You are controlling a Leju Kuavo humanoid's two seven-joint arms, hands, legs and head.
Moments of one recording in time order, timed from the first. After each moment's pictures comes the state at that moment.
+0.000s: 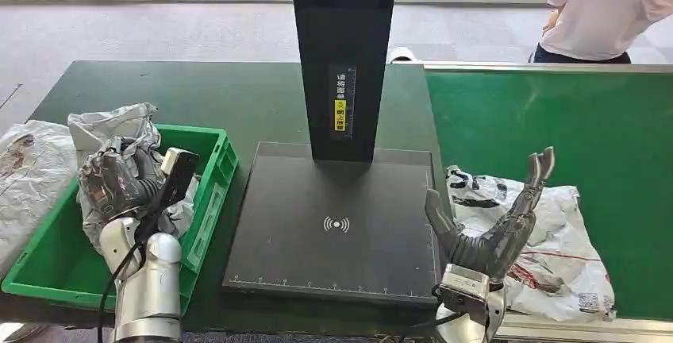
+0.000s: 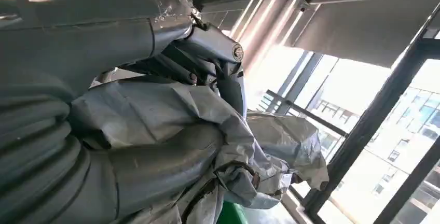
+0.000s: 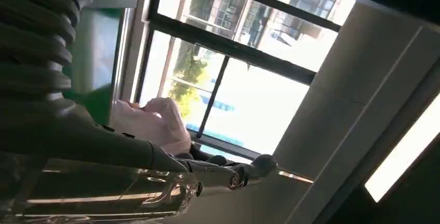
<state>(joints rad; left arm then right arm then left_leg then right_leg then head) -0.36 -0.32 0.52 -1.26 -1.39 0.70 -0.30 0.03 0.29 0.23 -1.58 0.50 -0.70 -0.70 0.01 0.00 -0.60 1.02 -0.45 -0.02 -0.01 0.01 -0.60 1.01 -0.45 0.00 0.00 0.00</state>
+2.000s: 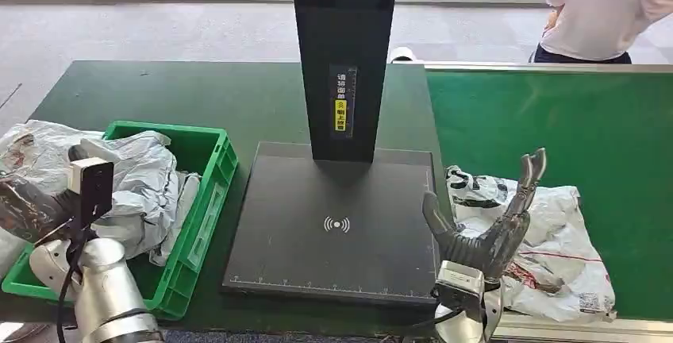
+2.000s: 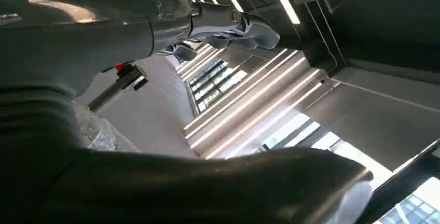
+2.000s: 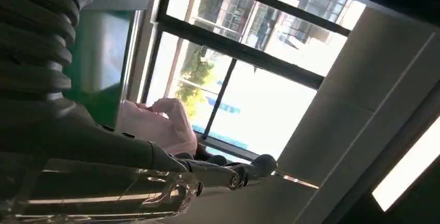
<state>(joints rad) -0.41 -0.34 0.78 -1.44 -1.00 0.70 -0.67 0.03 0.29 0.22 -1.54 0.51 -0.70 -0.70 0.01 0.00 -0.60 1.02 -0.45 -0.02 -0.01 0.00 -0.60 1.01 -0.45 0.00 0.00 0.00</state>
